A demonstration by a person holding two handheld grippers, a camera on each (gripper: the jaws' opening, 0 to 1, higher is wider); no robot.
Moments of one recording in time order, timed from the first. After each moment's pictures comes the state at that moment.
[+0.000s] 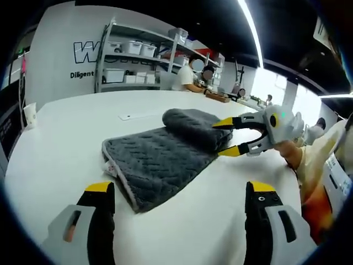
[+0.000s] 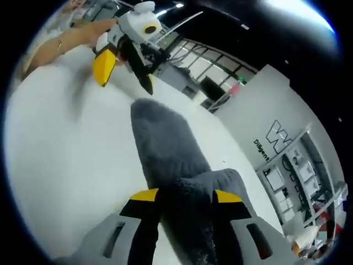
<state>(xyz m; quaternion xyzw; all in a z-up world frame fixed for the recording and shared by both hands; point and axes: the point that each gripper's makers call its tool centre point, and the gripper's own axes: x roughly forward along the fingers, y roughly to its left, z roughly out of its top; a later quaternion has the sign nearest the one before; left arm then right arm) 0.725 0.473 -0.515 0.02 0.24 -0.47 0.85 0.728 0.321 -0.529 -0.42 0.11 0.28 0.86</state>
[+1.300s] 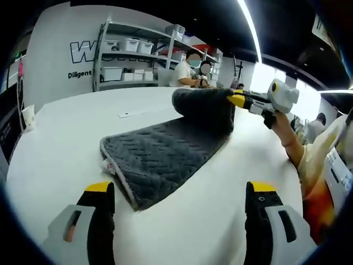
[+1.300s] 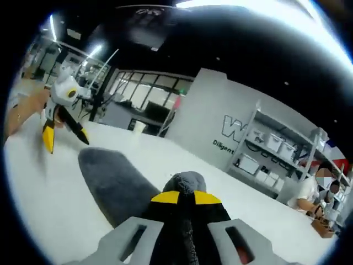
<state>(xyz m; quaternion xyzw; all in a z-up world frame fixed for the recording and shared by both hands) 0.723 0.472 -0.520 0.04 0.25 -0.47 0.85 0.732 0.228 -0.428 -0.22 0.00 0.14 0.97</state>
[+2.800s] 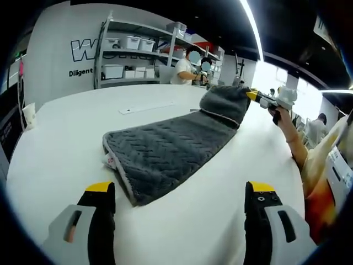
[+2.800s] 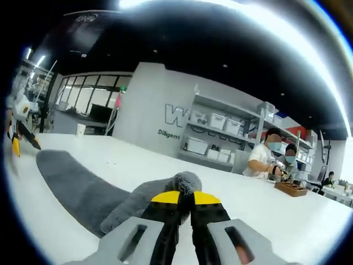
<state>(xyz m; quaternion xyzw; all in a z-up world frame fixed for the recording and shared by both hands) 0.726 0.477 -0.526 0.04 0.25 -0.46 0.85 0.691 0.067 -0.430 -0.13 0.01 -0.07 0.99</state>
